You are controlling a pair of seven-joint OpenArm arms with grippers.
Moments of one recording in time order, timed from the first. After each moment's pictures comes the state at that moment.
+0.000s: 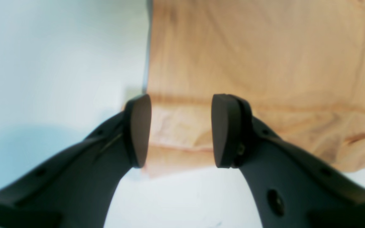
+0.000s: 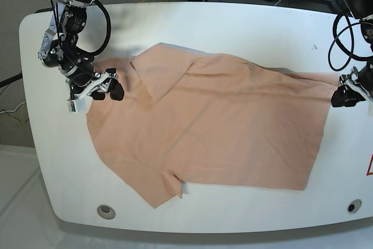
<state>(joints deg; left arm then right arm) -1.7 -29.7 -34.6 72.4 -46.6 -41.7 55.6 -2.7 10.2 24.3 87.2 38.2 31.3 -55.8</state>
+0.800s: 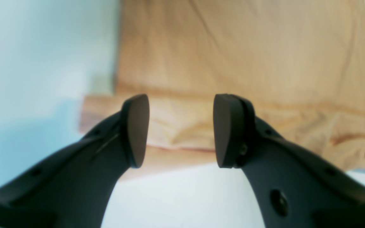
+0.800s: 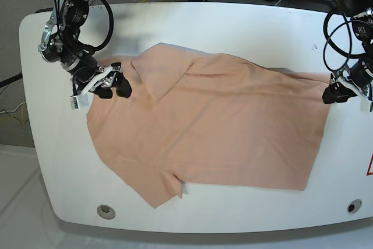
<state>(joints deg) -1.5 -25.5 -35.9 72.3 -46.2 -41.5 57.3 -5.8 8.9 24.1 95.2 45.1 31.1 -60.4</state>
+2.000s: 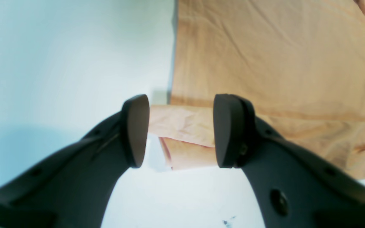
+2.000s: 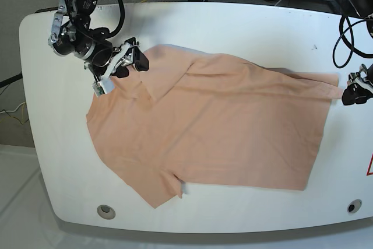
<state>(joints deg) -0.5 -30.9 -38.8 72.3 -45.7 -41.5 55.6 -10.4 7.8 17.4 103.1 40.6 31.1 -70.4</state>
